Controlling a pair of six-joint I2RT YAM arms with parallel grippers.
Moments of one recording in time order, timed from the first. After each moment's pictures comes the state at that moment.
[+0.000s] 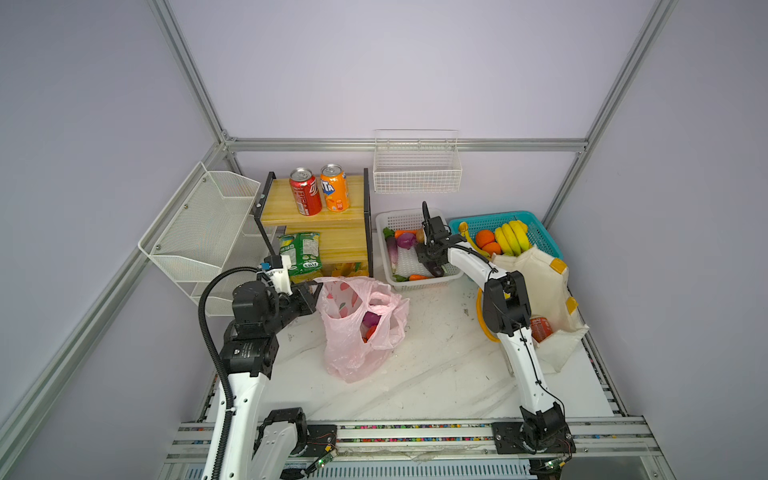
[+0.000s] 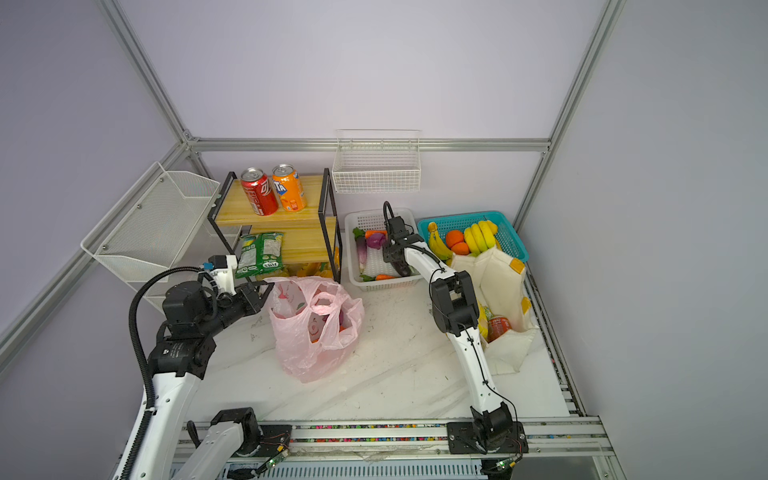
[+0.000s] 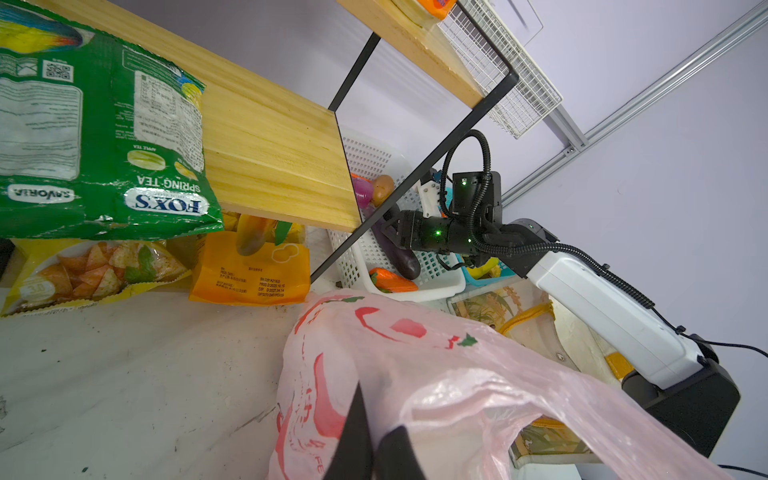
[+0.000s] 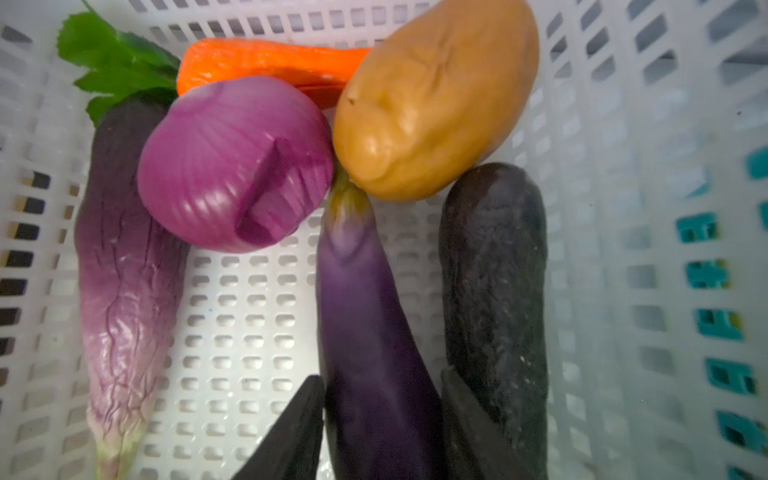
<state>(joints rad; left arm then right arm) 0.10 0.79 0.86 -0.41 0.54 -0.50 0.43 2.48 2.20 -0.62 0.11 0.24</state>
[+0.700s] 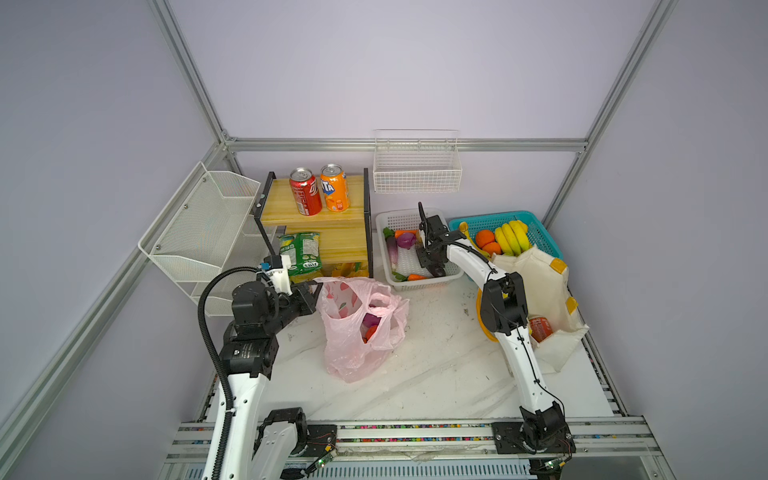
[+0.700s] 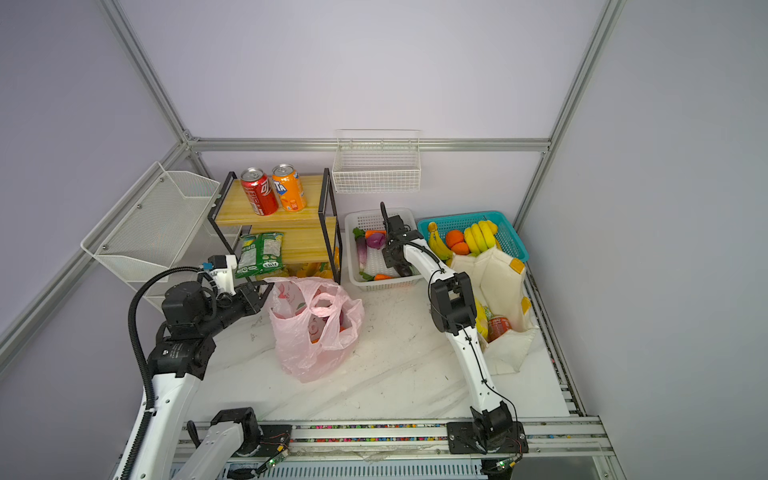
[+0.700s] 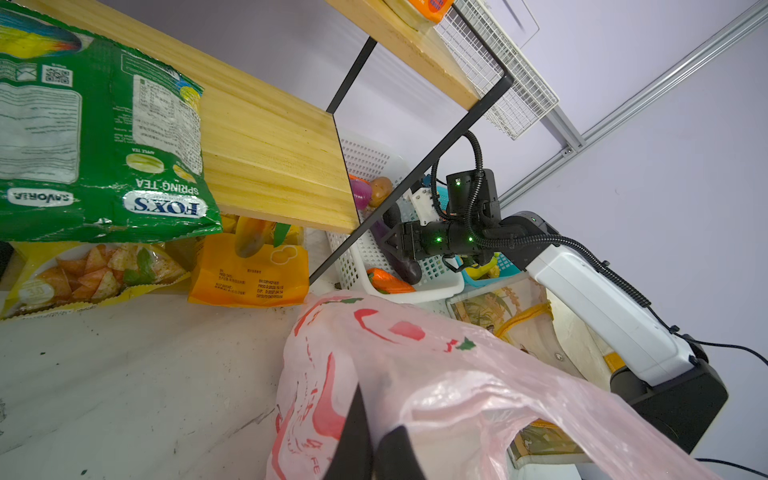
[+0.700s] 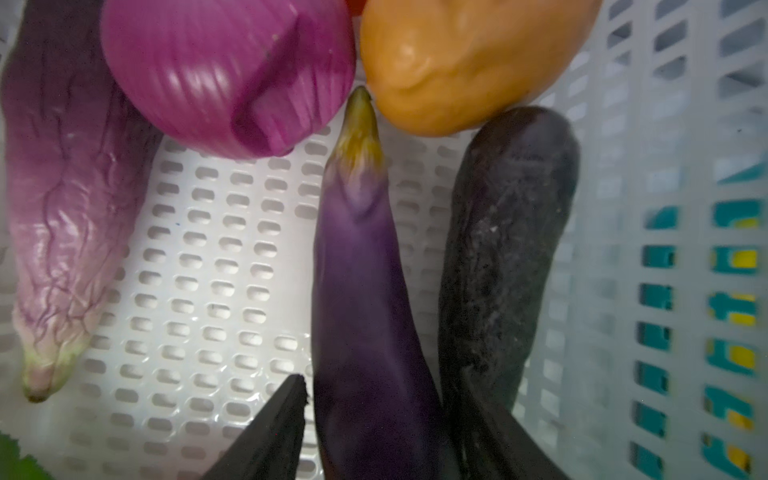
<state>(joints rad) 0.10 0.78 0.86 -0.41 0.55 -0.50 0.43 2.54 2.34 -0.81 0.12 0.06</state>
